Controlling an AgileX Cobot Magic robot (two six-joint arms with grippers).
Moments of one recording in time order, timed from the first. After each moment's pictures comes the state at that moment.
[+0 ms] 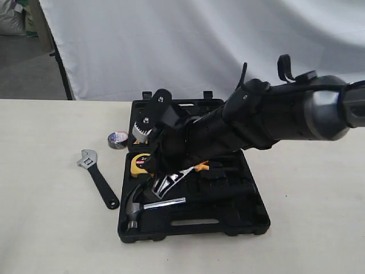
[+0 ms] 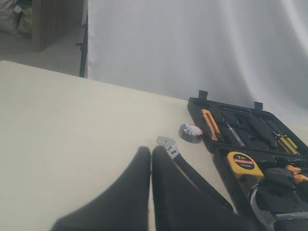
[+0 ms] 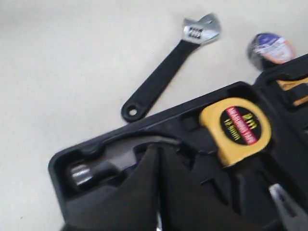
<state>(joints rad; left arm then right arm) 0.13 0.00 -0.01 0.02 0.10 -0.31 0.76 1.86 -1.18 0.95 0.41 -1.40</state>
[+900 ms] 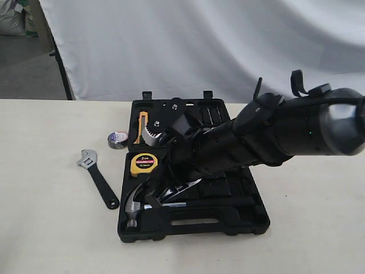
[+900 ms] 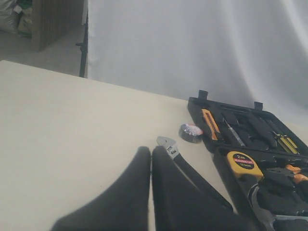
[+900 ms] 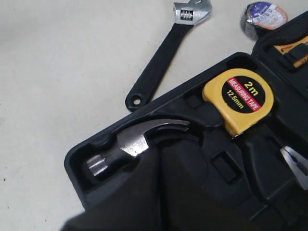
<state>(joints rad) 0.13 0.00 -0.01 0.02 0.10 -0.31 0.76 1.81 -1.07 1.06 0.35 -1.34</state>
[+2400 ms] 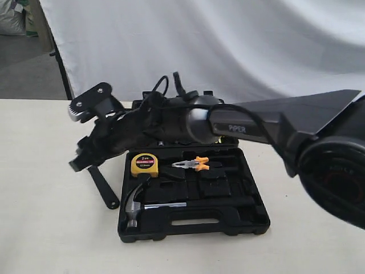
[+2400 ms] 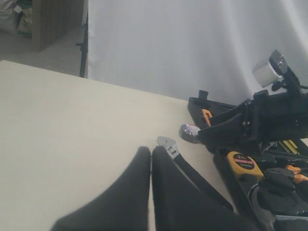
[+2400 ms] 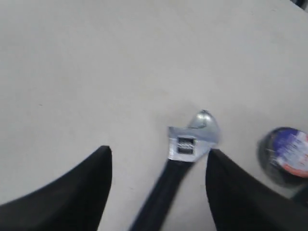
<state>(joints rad) 0.13 0.00 -0.01 0.02 0.10 -0.31 0.90 2.27 -1.72 0.79 0.27 -0.95</state>
